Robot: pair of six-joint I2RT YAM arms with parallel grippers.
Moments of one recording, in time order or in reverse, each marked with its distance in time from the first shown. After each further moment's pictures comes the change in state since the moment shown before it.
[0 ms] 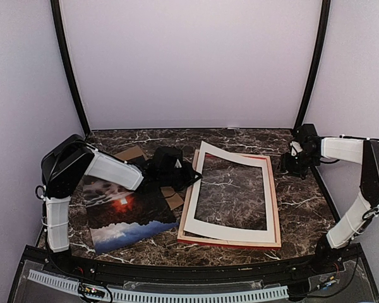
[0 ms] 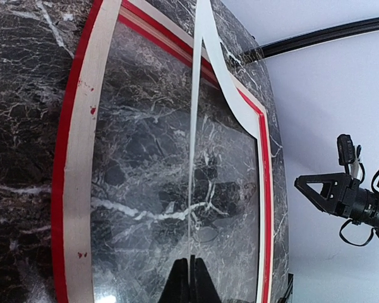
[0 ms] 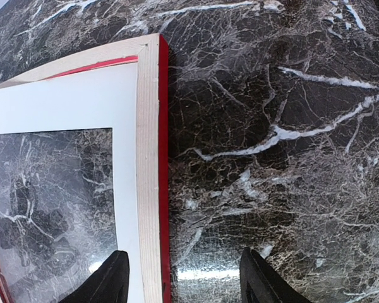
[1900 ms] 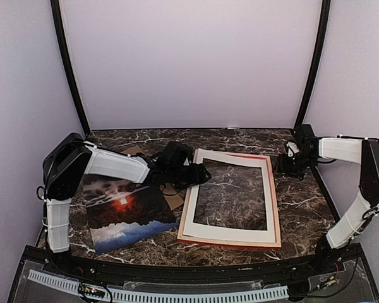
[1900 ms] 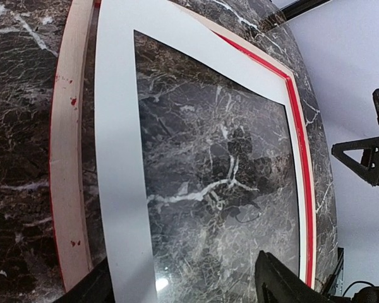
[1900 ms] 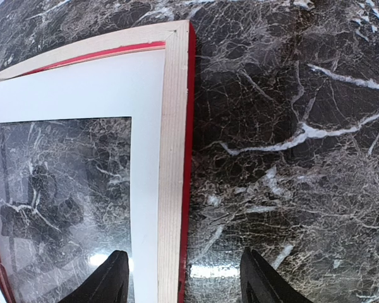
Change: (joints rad) left arm -0.040 0.006 0.163 -0.323 -0.045 0.195; right arm 0.032 0.008 0.000 0.003 -0.022 -0.011
